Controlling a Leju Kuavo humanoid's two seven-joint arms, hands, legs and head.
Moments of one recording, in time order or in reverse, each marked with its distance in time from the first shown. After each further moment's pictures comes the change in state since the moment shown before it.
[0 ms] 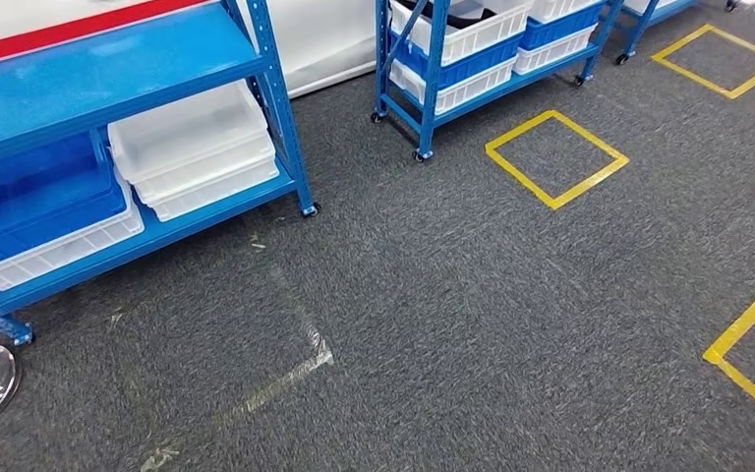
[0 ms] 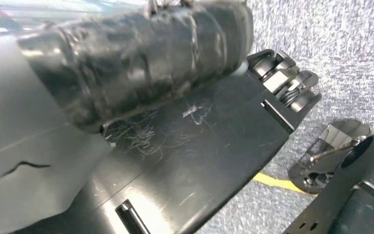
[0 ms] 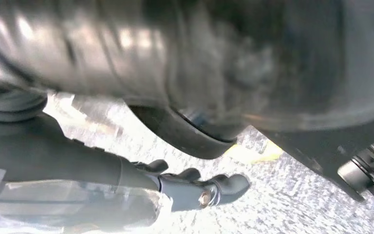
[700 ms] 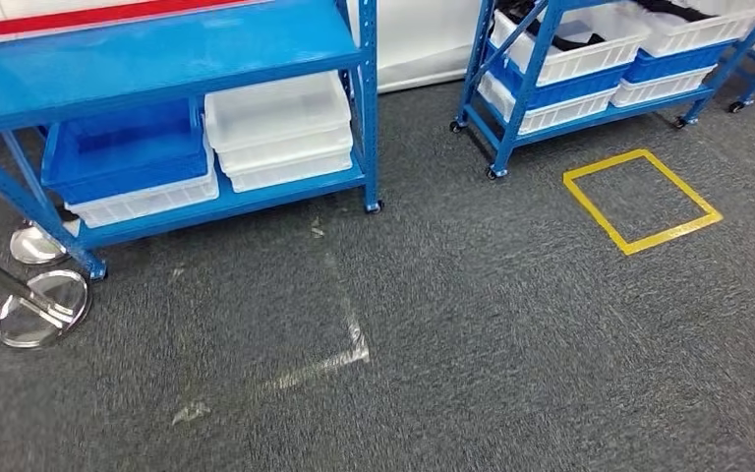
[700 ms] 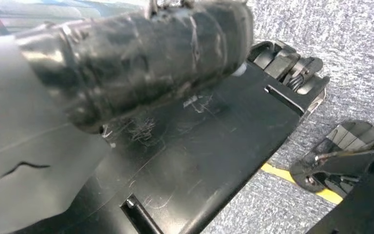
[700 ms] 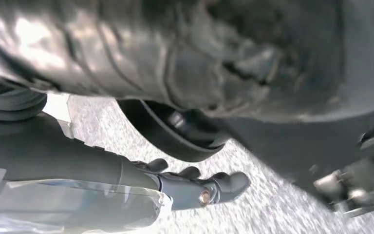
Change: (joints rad) left arm 0.005 0.003 -0.002 0.000 -0.015 -0.023 0.017; right arm -0.006 -0.002 0.009 -0.001 -0.016 0.018 0.003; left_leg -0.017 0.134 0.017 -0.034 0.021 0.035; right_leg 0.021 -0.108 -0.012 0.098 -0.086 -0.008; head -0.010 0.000
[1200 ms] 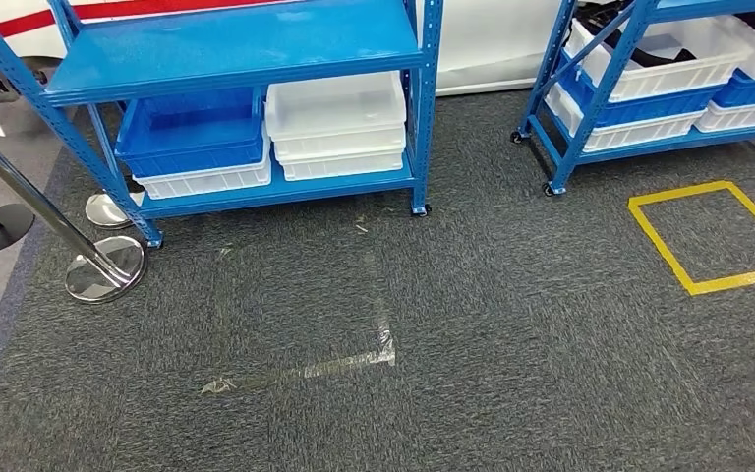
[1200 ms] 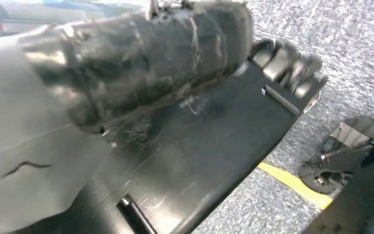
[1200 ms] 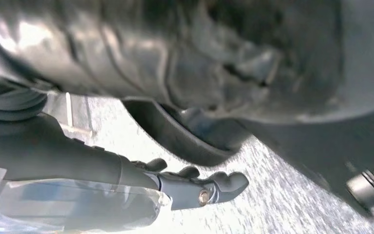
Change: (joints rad) left arm -0.013 -0.001 -0.011 0.000 -0.011 0.000 0.017; right arm 0.003 0.000 0.002 0.001 -0.010 -0.007 0.007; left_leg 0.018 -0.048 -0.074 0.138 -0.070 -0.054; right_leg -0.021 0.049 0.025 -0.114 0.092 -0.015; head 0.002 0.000
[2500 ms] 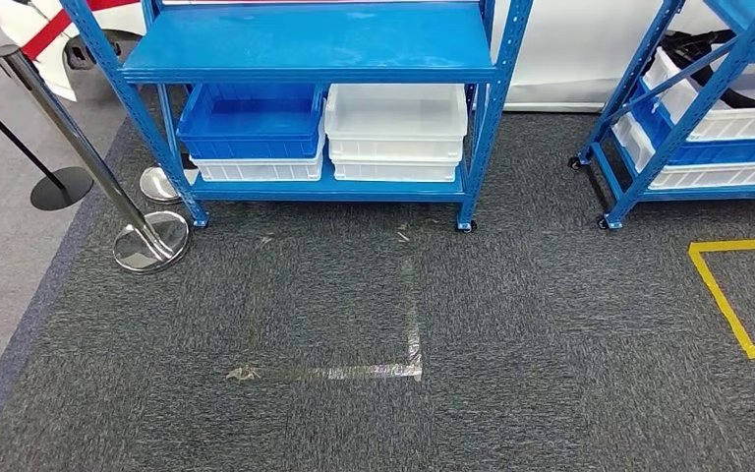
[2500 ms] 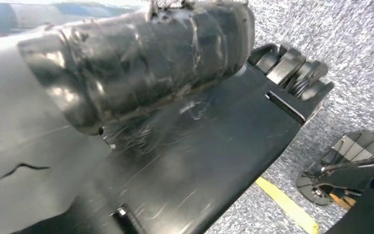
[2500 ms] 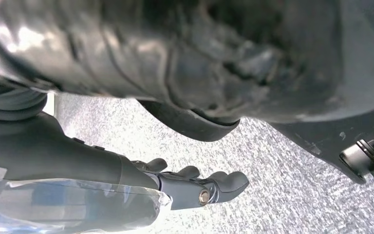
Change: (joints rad) left arm 0.009 0.001 -0.011 0.000 0.000 0.054 0.004; right arm -0.004 -0.010 0.076 0.000 -0.017 -0.105 -0.006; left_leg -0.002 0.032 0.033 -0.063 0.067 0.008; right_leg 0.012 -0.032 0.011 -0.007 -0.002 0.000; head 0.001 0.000
